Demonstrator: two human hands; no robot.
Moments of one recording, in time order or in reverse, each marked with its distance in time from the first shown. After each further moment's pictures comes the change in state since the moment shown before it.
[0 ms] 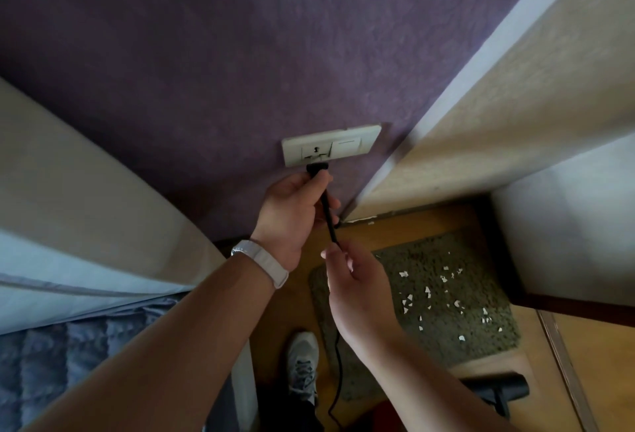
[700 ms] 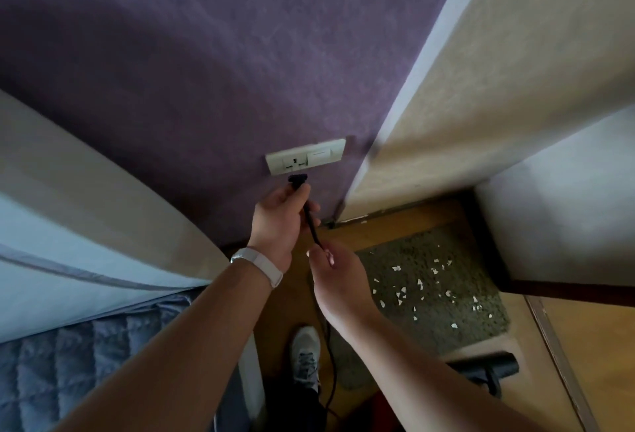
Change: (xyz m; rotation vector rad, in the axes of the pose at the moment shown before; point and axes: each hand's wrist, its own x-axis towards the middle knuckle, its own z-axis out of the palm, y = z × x) left_hand -0.028 0.009 0.008 0.018 0.117 -0.064; right_hand -0.023 -0.024 -0.015 -0.042 -0.074 0.080
